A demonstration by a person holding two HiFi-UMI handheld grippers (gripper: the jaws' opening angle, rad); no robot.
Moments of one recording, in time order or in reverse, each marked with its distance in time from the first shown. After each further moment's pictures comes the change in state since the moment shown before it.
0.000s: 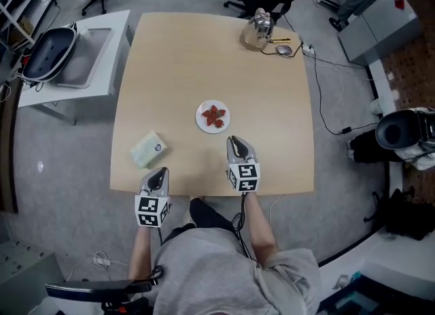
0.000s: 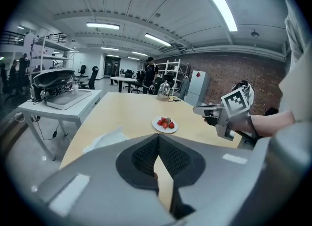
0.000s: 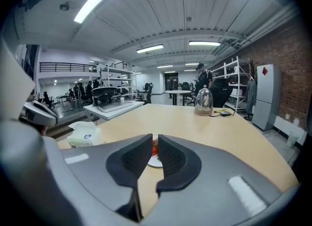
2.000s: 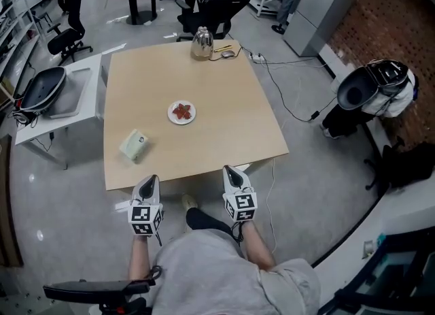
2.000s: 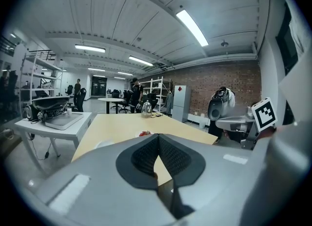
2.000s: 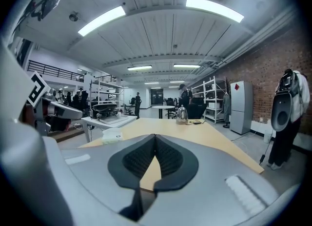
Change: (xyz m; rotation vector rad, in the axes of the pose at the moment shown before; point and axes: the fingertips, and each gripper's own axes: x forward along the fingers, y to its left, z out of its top) left arm -0.145 -0.087 -0.012 0.151 -0.229 -0.115; right arm -0.278 0.075 -0.047 0.042 -0.204 -0.195
